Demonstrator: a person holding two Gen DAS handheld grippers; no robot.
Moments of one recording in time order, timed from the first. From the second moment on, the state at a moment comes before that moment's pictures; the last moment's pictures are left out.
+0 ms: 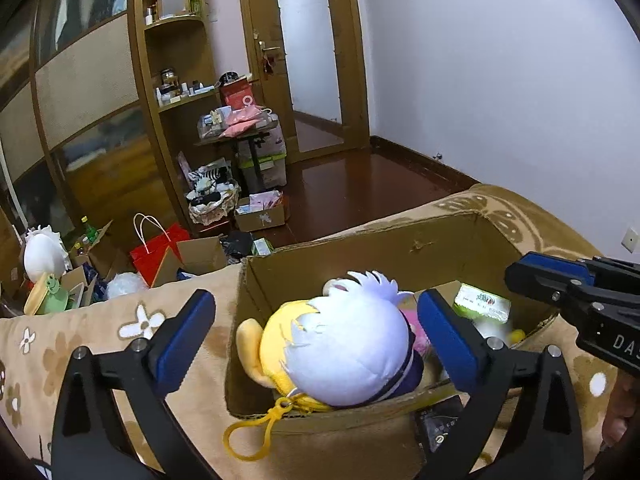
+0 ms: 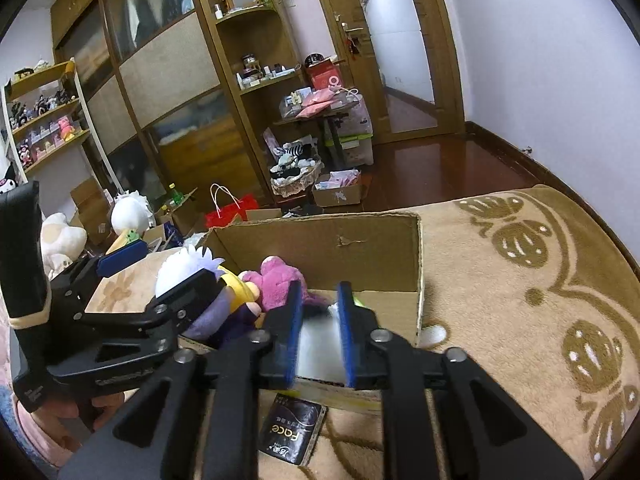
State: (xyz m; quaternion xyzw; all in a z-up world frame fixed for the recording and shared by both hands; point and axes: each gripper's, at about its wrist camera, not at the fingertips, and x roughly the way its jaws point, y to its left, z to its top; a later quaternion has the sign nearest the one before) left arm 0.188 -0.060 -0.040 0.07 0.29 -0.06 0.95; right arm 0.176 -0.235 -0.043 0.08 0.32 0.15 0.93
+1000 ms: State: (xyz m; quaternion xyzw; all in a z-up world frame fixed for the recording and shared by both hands) left arm 0.103 -0.041 -0.023 0.02 0.38 -0.11 0.92; right arm 0.082 -0.243 -0.023 0.07 0.36 0.09 0.92
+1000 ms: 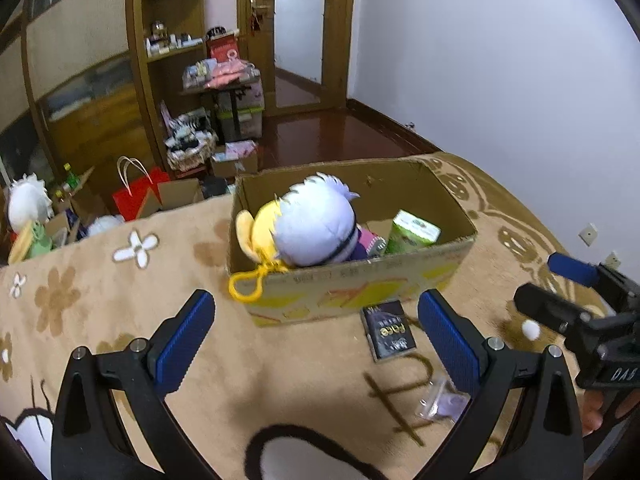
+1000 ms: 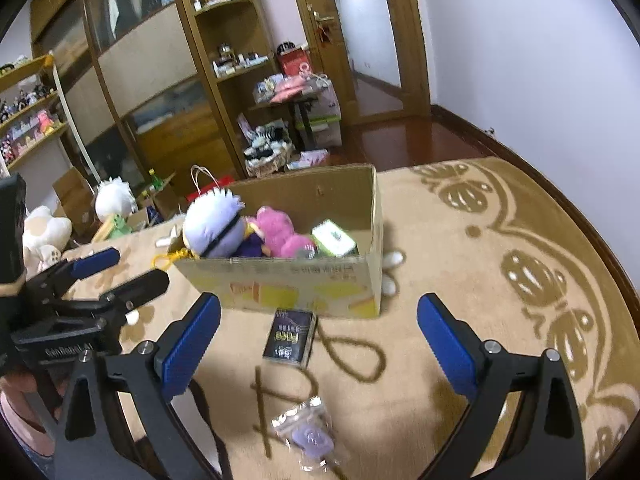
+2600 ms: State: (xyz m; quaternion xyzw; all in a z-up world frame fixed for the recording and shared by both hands) left arm 0.180 -0.104 -0.161 0.01 0.54 -0.18 0.82; right arm 0.098 -0.185 -0.169 -0.08 0.62 0.15 0.77
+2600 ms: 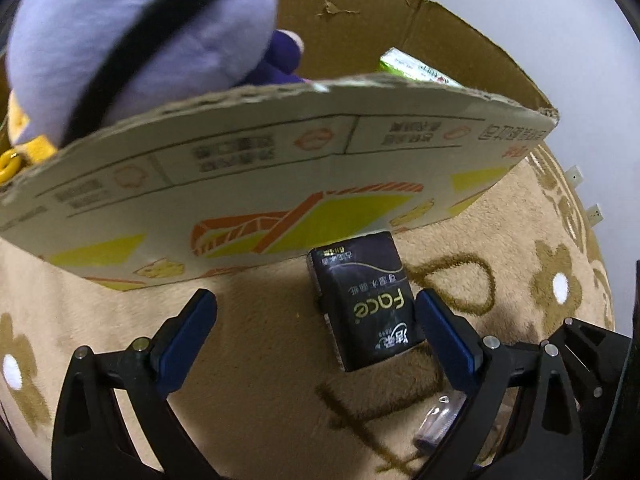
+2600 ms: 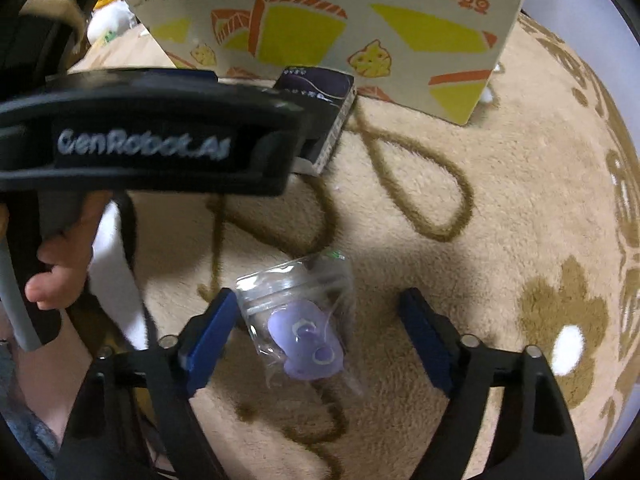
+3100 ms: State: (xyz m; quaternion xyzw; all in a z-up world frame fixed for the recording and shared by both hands) left arm 0.169 -0.147 -0.164 0.06 0.53 -0.18 0.83; right arm 0.090 -0.175 -0.163 -0.09 0.62 0.13 0.77
